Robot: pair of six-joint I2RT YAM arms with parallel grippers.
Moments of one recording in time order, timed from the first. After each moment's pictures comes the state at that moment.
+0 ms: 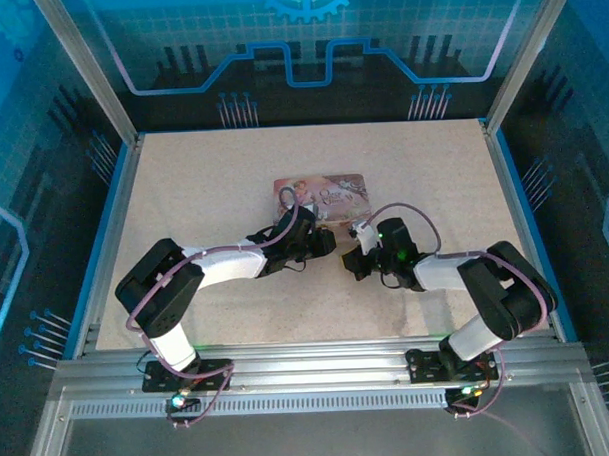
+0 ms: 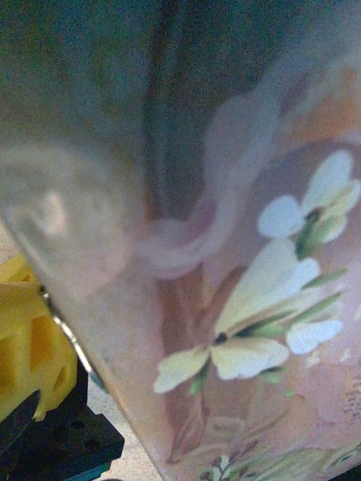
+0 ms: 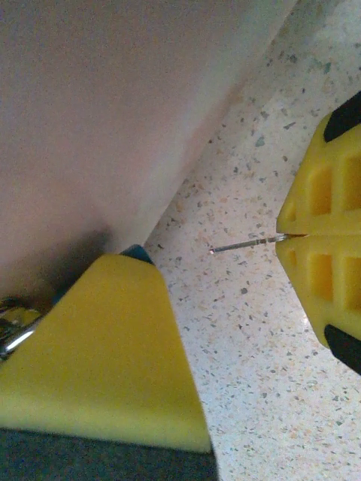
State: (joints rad) left arm -0.74 1.72 0.91 0.10 0.09 -0.87; right arm 0.47 1.54 0.47 0.37 -0.45 0.12
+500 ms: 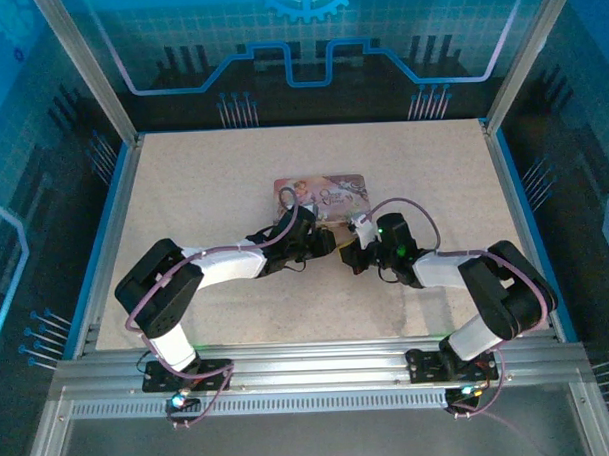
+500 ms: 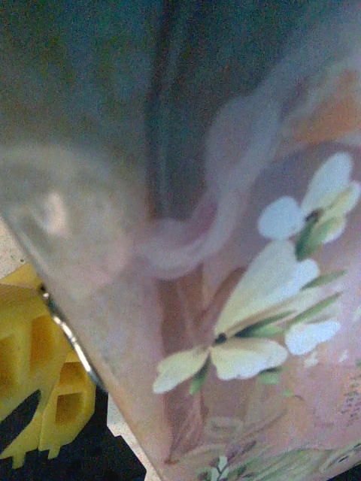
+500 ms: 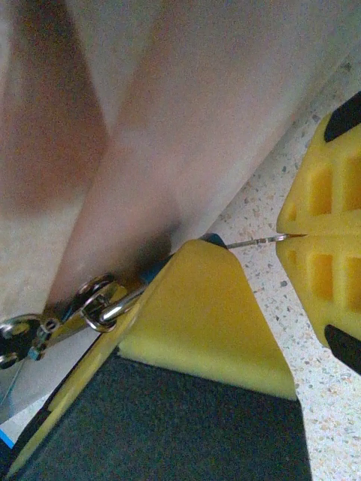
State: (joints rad) left arm -0.74 1.71 0.91 0.10 0.09 -0.87; right arm 0.46 1.54 0.50 0.40 -0.46 0.11
